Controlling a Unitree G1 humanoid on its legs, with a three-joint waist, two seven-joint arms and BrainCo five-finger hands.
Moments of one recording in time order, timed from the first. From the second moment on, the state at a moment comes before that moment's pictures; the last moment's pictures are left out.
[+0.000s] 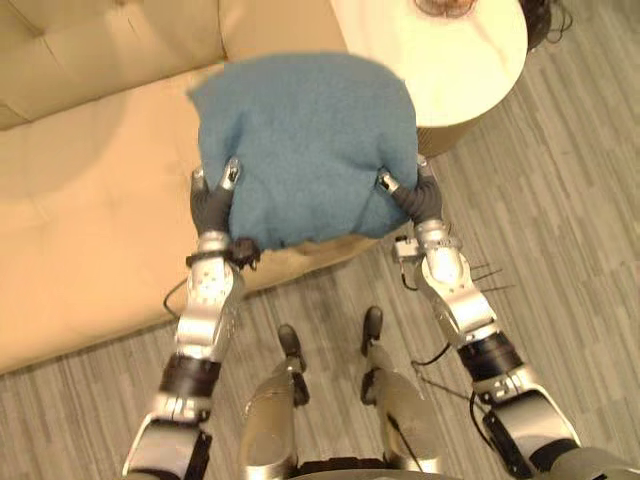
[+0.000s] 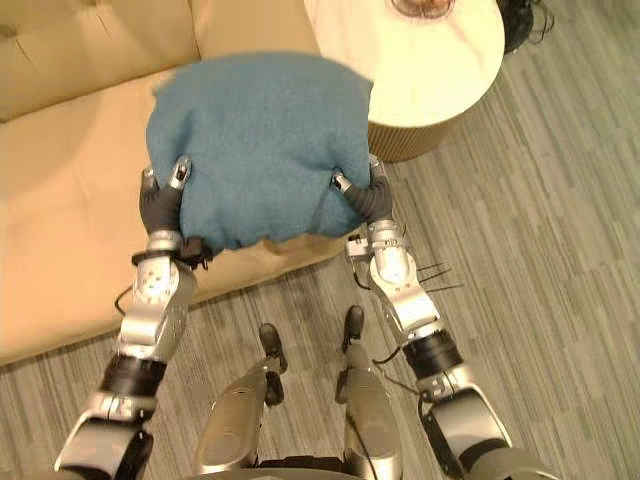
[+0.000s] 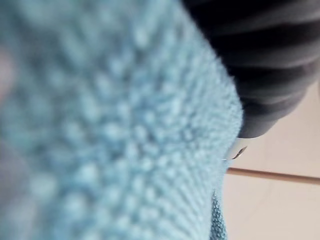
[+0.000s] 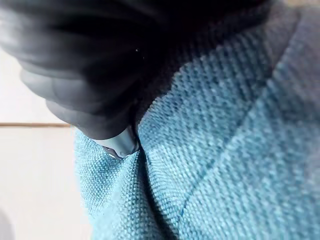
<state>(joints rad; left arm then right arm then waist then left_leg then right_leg) -0.01 0.14 -0.07 -0.13 -0.32 -0.21 0.31 -0.30 -0.19 0.32 -0.01 0.23 -0.15 -0.18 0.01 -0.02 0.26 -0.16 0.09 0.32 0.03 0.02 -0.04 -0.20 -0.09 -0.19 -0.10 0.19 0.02</state>
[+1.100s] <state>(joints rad) 0.19 0.12 -0.19 -0.11 -0.34 -0.22 0.19 -0.07 -0.17 0.26 0.06 0.23 -0.19 -0.11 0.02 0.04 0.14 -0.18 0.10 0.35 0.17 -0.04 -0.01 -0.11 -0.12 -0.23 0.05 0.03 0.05</state>
